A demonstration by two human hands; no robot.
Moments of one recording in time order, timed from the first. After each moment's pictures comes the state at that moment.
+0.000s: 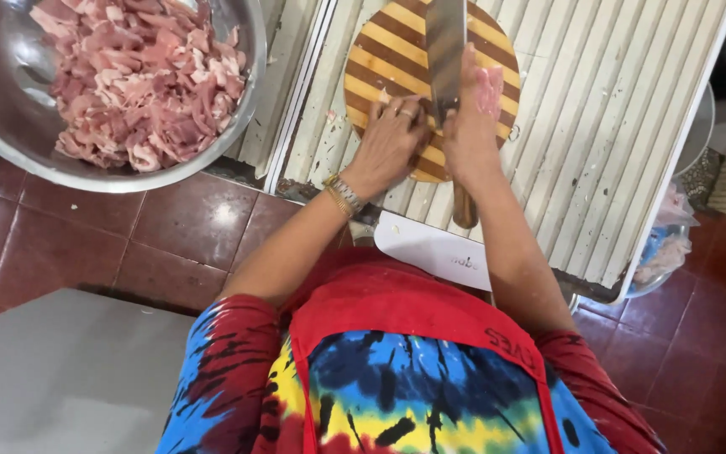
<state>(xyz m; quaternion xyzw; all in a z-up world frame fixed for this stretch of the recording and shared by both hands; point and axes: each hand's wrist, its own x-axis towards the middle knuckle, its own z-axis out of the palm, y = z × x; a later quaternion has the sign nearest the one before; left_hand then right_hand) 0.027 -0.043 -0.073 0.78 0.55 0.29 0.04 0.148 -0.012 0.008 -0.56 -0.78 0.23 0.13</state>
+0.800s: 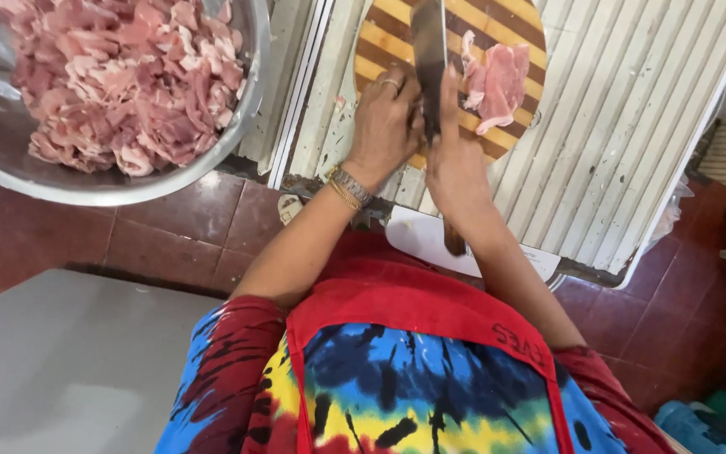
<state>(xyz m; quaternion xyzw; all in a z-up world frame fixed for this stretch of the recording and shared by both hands) 0.012 -0.032 -0.087 0.67 0.60 0.41 0.13 0.119 -0.054 0.007 -0.58 -0.74 0.33 0.04</state>
